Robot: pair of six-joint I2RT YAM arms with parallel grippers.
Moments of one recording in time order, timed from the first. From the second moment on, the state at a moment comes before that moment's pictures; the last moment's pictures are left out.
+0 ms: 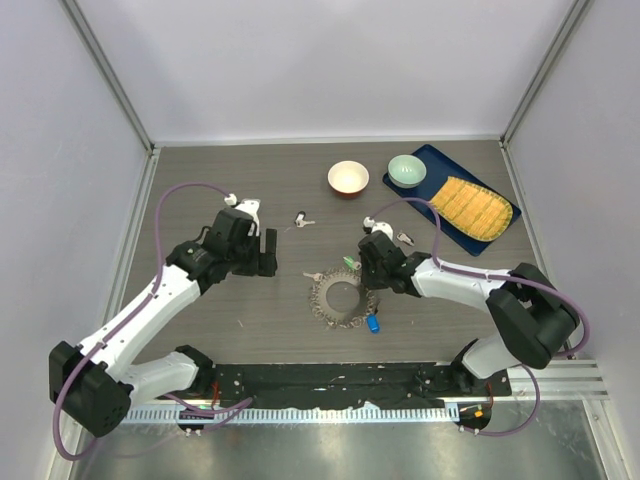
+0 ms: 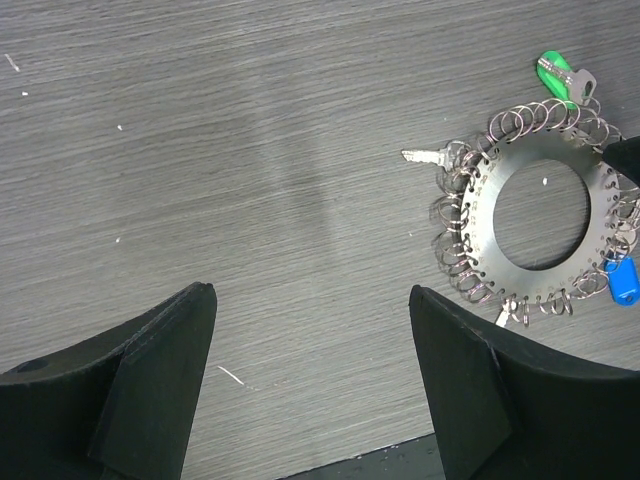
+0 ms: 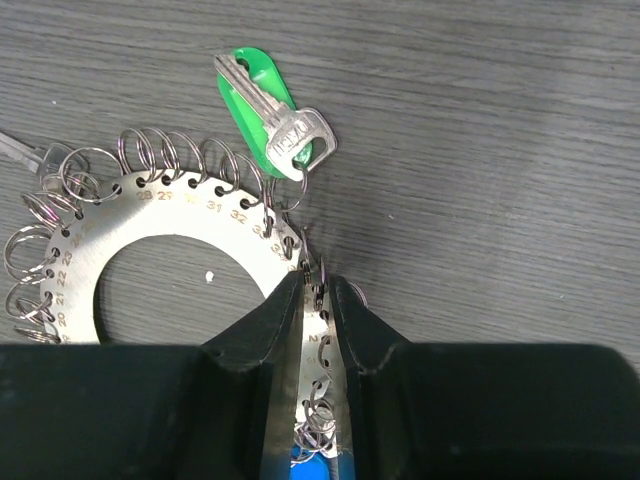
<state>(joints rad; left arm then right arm) -0.54 1.09 0.92 -0.68 -0.10 -0.37 0.73 1.48 0.73 -0.19 0.18 0.55</state>
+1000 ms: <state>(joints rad) -0.53 0.94 0.88 -0.63 -0.11 -0.37 0.84 1.47 0.90 -0.22 -0.23 0.18</state>
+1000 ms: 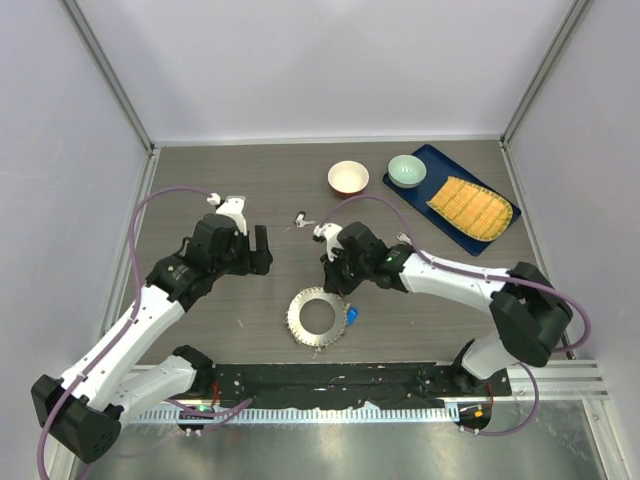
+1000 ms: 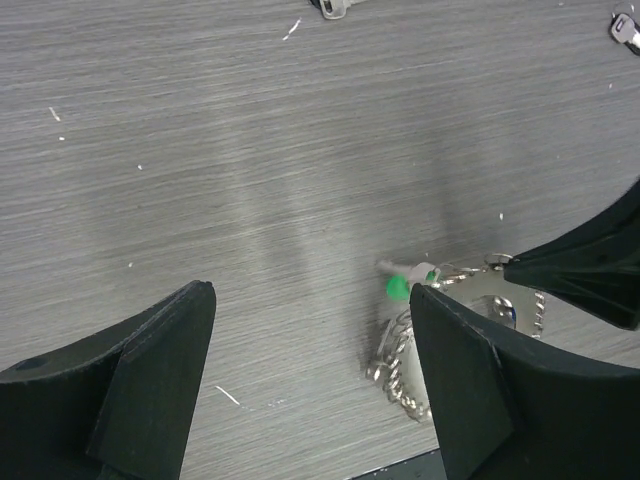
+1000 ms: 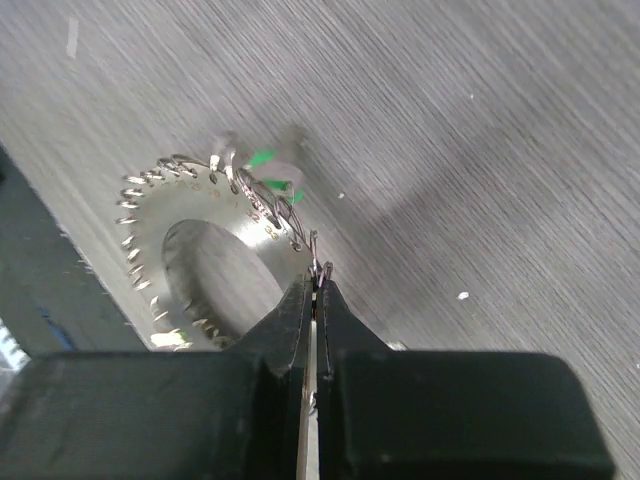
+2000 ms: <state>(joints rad) -0.53 0.94 0.88 -0.63 -0.16 -0.37 0.76 1.53 0.94 -0.32 -0.01 0.37</state>
